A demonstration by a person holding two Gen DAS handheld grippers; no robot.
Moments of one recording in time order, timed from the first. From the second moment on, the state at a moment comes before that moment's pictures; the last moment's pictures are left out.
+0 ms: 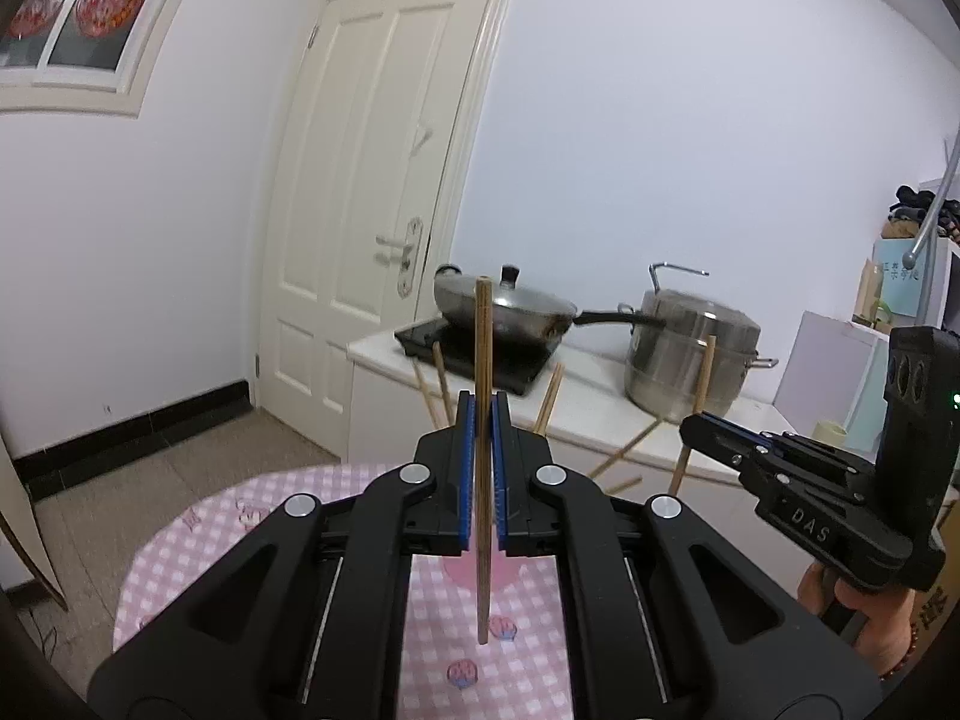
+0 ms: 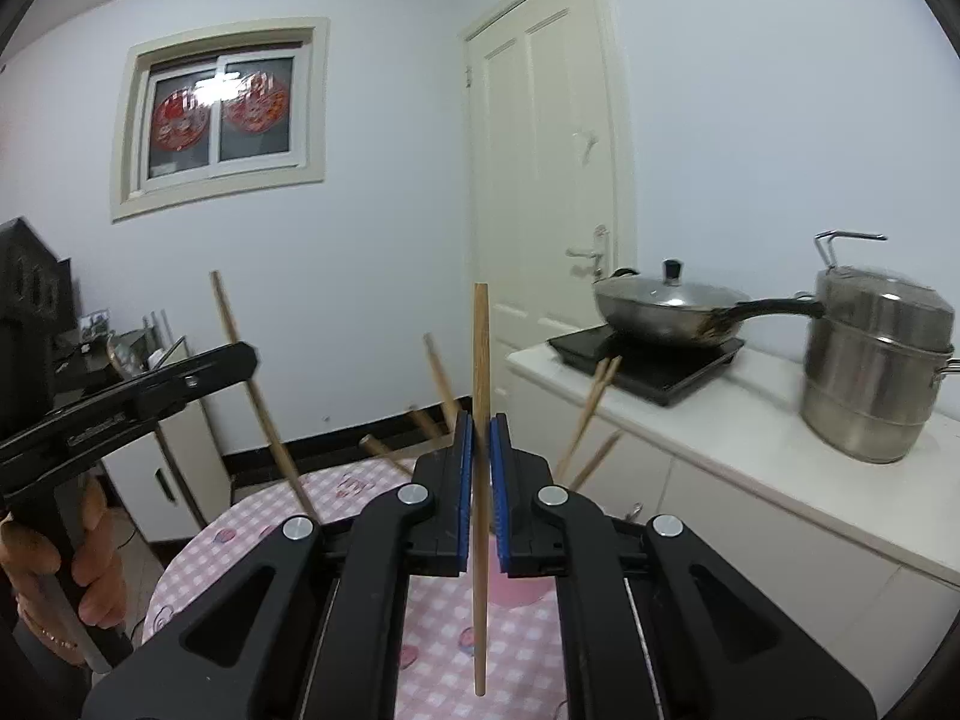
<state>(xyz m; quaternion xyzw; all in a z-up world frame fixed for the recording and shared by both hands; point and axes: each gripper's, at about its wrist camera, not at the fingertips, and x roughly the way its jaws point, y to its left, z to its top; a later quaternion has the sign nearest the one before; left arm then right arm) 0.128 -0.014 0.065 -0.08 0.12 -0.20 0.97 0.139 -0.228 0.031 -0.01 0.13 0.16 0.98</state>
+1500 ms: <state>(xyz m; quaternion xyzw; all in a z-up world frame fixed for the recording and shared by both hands) 0.267 -0.045 0.104 -0.10 0.08 -0.26 0.96 0.242 -0.284 0.020 0.08 0.05 0.20 0.98</state>
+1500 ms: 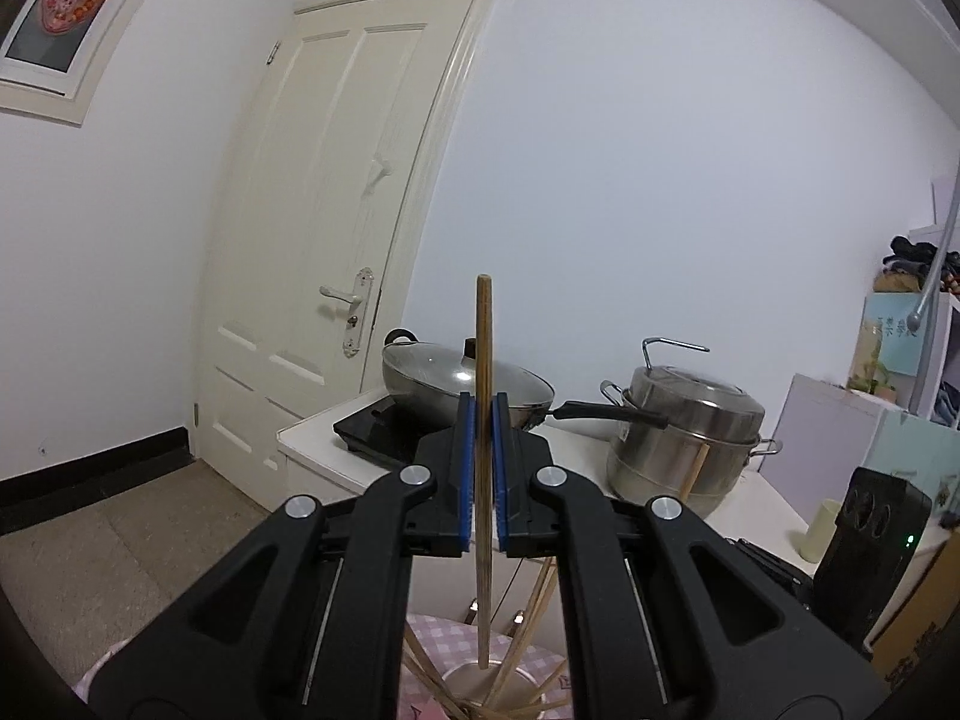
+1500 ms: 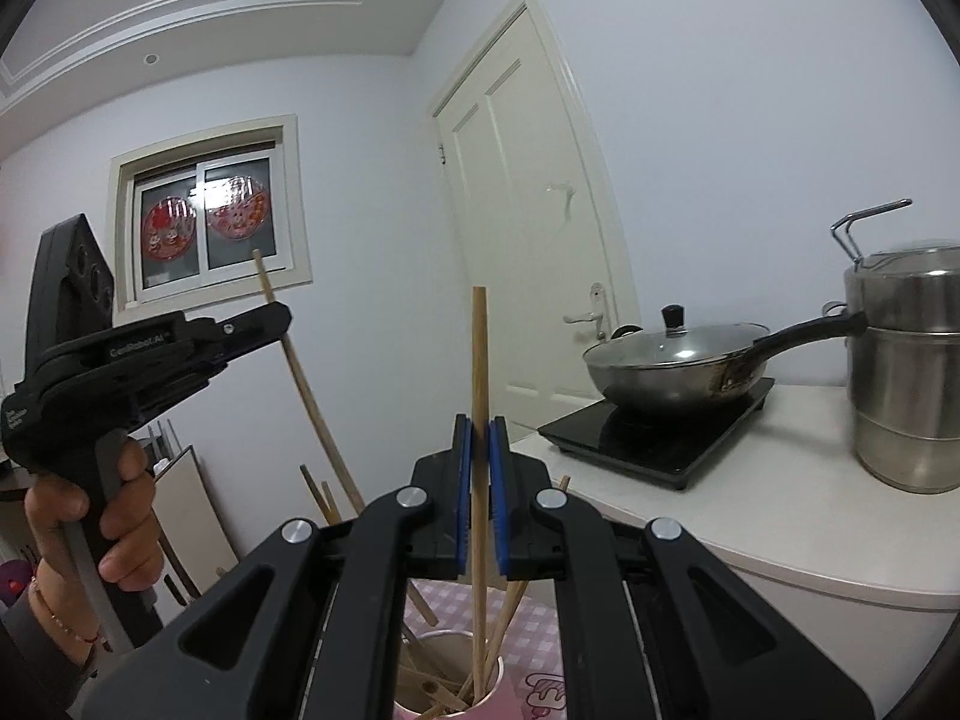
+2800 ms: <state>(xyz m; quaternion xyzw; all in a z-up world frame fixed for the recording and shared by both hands) 0.282 -0.053 0.063 -0.09 0.17 -0.29 0.94 0.237 -0.282 0.009 0.07 0.09 0.21 0.97</state>
